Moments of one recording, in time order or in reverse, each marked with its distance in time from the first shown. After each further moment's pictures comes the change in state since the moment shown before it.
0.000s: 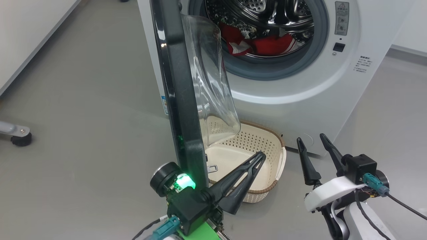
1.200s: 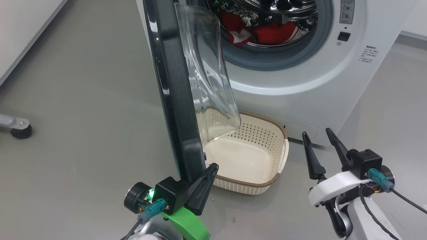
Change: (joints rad) left arm 0.055 0.030 0.094 0.226 -0.043 0.080 0.116; right arm -0.019 0.009 -0.046 0.007 -0.033 0.019 0.000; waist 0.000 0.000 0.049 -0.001
